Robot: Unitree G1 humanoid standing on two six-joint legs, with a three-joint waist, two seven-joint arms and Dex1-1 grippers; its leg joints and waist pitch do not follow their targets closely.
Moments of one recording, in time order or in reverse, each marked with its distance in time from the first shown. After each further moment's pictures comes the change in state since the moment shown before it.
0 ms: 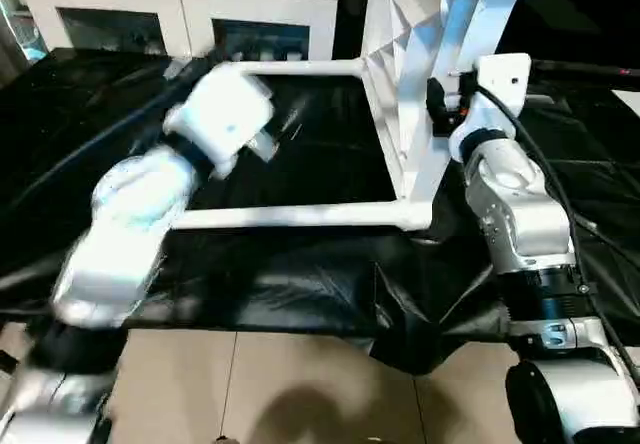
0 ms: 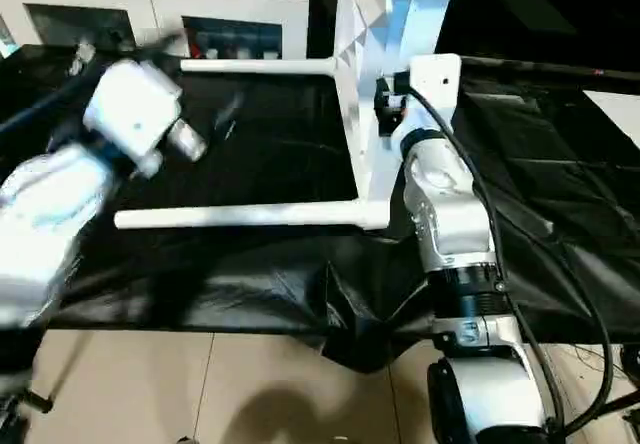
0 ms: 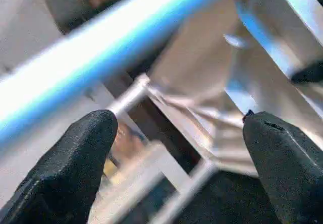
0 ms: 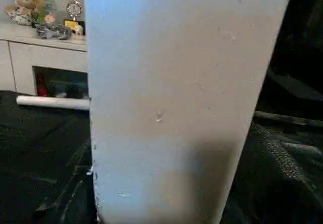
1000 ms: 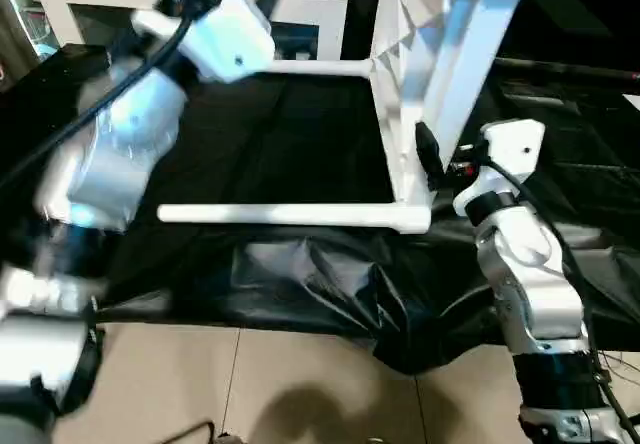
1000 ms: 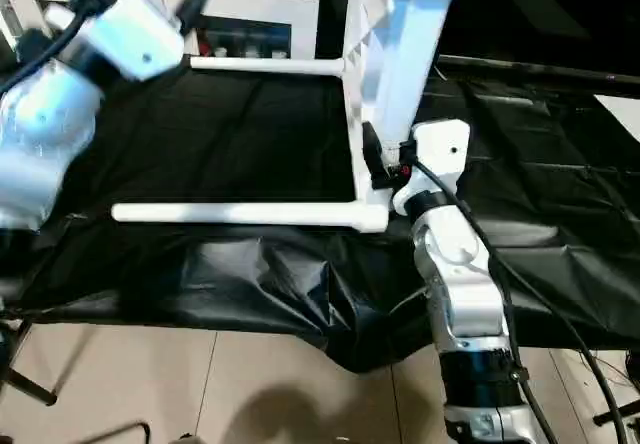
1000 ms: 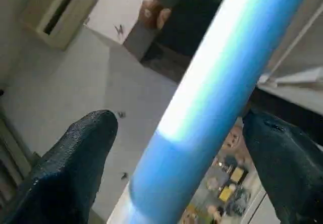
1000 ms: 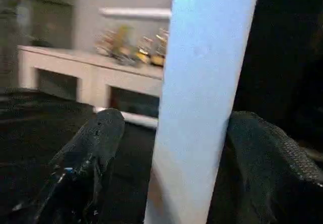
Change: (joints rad) left arm -0.328 0.132 -0.020 0.484 0.374 -0.322 0.218; right arm 0.354 -0.030 0.066 -0.338 0.053 -0.209 0.288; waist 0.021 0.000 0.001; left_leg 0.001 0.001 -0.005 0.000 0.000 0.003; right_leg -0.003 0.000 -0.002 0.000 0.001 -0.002
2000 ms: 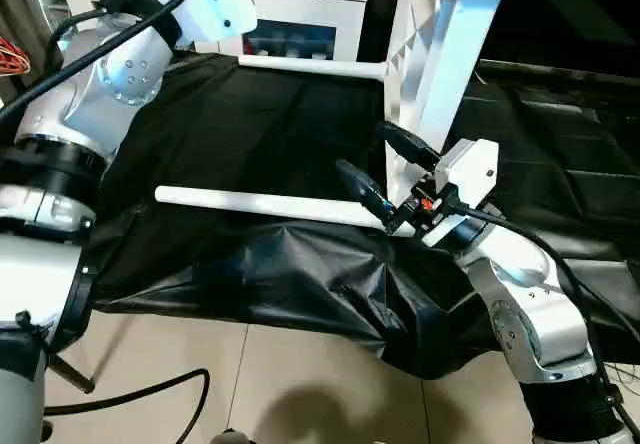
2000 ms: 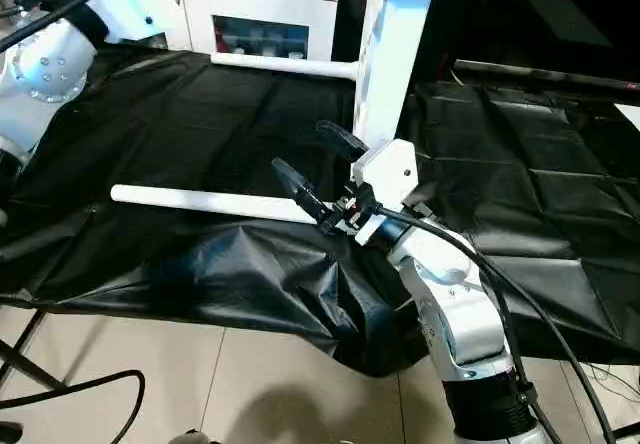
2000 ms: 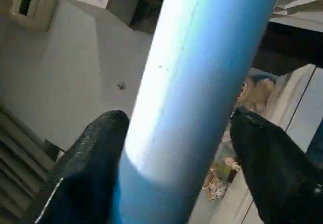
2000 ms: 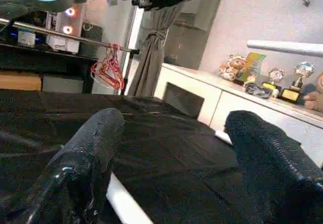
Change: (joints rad) left arm -0.275 0.026 -0.087 0.516 0.109 -0.157 0.074; right arm 0.047 -0.042 0.122 -0.124 0.114 0.015 0.276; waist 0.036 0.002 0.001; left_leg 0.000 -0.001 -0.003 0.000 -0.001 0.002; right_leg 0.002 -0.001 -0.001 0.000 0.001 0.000
